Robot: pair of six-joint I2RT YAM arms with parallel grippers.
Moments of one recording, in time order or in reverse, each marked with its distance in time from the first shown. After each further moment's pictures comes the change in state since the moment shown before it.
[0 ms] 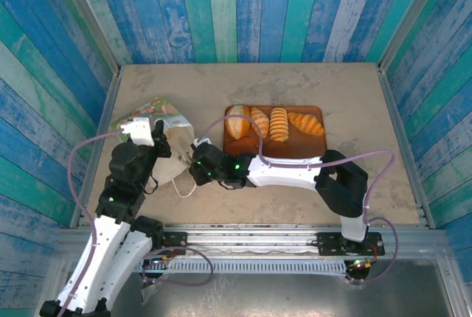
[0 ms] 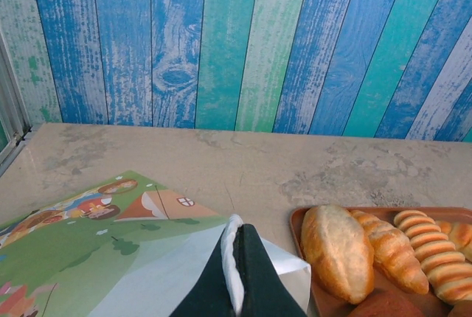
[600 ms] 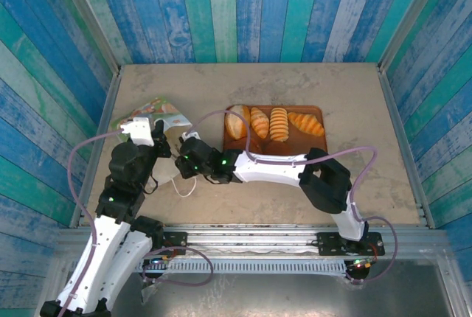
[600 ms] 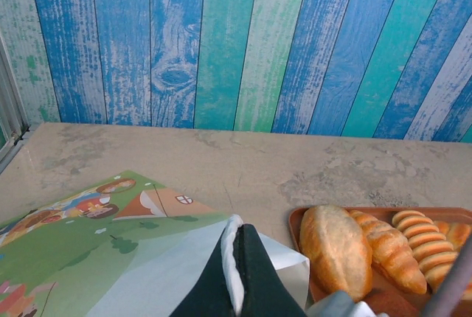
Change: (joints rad) left arm 0.003 0.000 0.000 0.000 0.006 -0.003; right arm -0.004 0.140 0.193 0.019 0.019 0.026
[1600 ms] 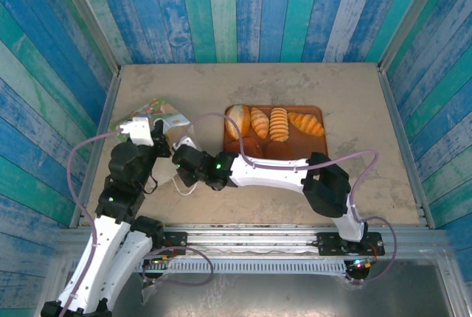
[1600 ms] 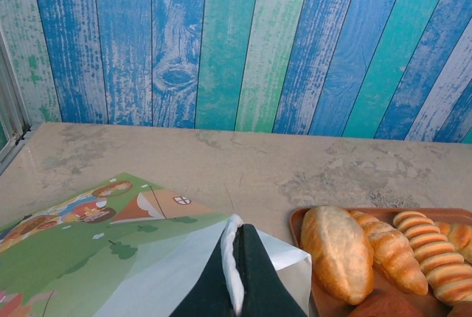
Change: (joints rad) left arm 0.010 0.000 0.000 0.000 0.005 0.000; right arm 0.082 -0.021 0.085 -0.262 0.172 -0.246
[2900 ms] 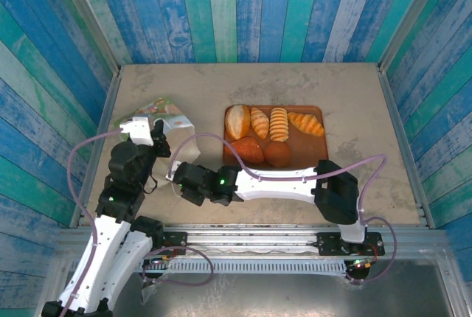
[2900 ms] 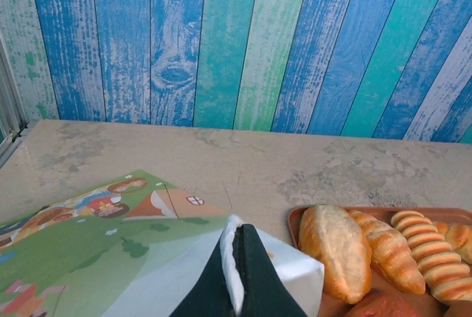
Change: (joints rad) left arm 0.010 0.005 0.000 0.000 0.015 -0.007; right arm 0.077 -0.088 -0.110 -0.001 -0.048 -0.359
